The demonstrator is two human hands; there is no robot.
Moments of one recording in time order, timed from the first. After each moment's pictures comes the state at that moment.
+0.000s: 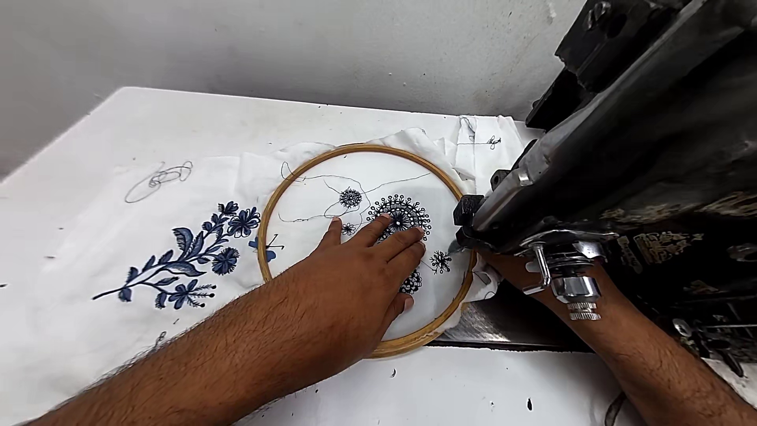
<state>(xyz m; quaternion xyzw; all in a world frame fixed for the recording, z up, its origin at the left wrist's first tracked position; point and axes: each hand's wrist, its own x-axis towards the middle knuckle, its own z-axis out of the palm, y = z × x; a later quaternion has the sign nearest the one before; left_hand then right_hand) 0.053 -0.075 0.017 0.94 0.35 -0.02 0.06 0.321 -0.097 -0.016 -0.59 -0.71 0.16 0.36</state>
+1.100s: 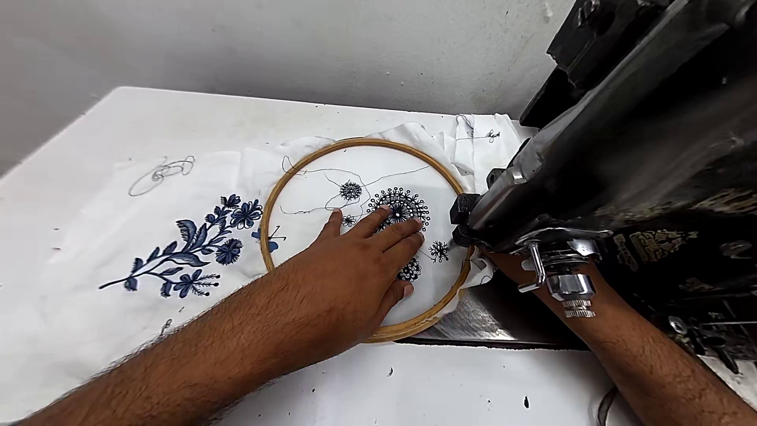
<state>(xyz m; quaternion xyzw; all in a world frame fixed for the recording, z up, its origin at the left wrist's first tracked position) 0.053 -0.067 0.012 0.94 0.35 0.00 0.05 0.362 -0.078 -0.118 -0.64 -0.70 0.11 0.32</state>
